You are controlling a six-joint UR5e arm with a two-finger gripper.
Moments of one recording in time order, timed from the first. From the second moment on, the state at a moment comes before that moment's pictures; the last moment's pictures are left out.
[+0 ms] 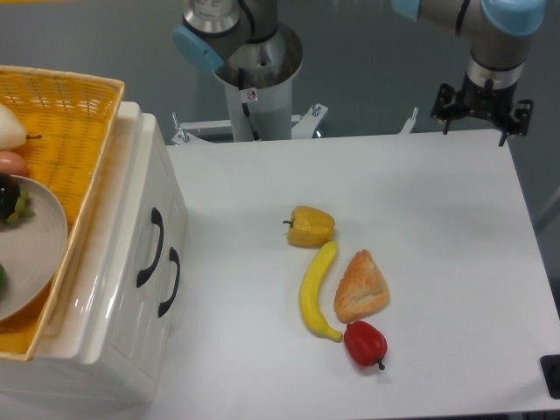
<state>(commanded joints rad) 2.95 -1.75 -1.66 -1.22 1.66 1.31</state>
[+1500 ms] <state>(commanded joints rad) 2.88 -1.76 -1.63 -1.33 1.46 0.86</state>
